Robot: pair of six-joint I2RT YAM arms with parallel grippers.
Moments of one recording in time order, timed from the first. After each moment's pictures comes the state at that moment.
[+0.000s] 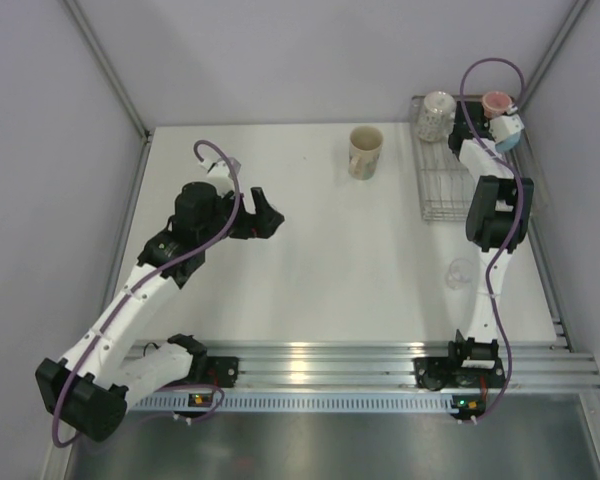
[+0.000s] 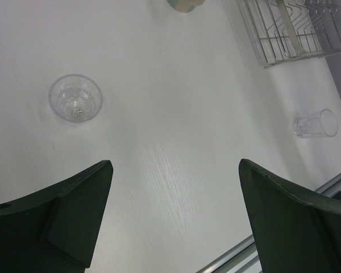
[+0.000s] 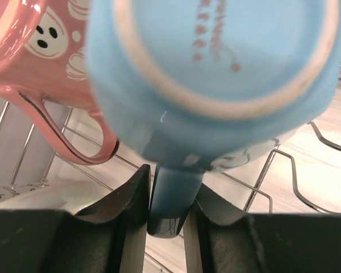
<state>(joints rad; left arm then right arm) -0.44 0.99 0.94 -0.38 0.15 -0.42 -0.07 2.38 2.00 -0.33 0.68 0.96</state>
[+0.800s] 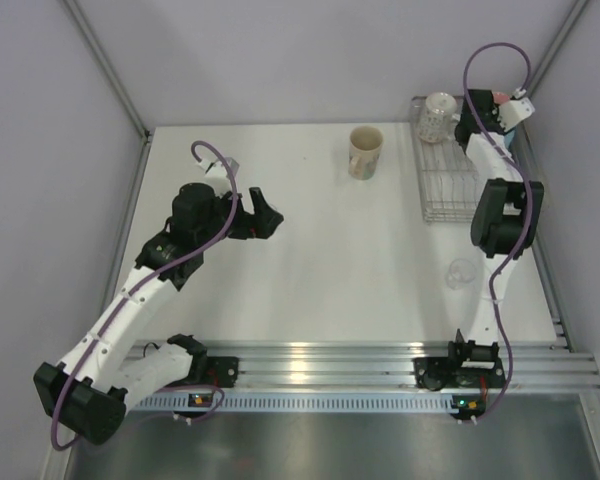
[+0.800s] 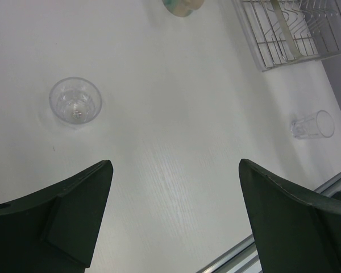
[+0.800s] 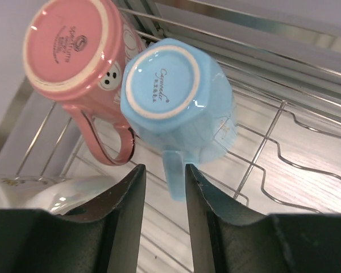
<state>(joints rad) -0.44 0.97 0.94 -0.38 0.15 -0.42 -0.07 2.29 1.99 -0.34 0.71 0.81</state>
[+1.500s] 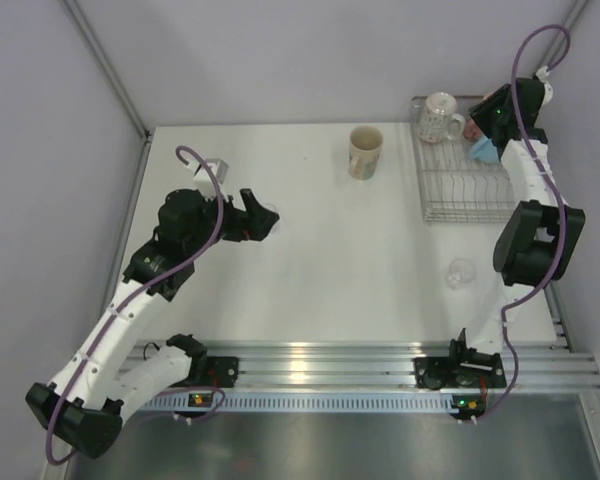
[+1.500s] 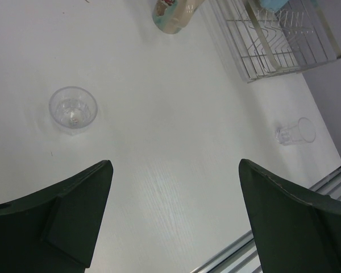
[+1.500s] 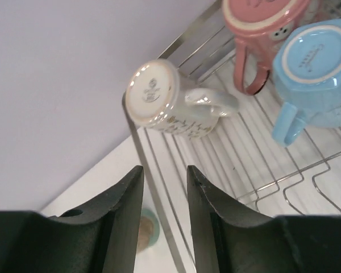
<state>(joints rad) -0.44 0.88 0.94 -0.38 0.15 -0.44 -0.16 1.92 1.72 -0.21 0.02 0.72</state>
